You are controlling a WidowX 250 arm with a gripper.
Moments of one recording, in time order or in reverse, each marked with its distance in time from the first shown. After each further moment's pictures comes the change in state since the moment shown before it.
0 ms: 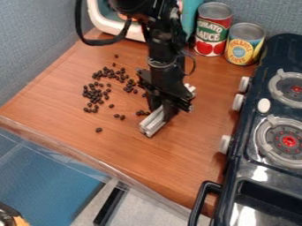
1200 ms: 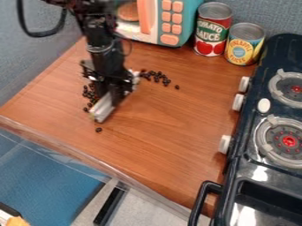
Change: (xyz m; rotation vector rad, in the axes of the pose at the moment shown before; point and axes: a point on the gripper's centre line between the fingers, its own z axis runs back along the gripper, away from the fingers) arm -0.030 0.087 0.003 -0.022 0.004 0.200
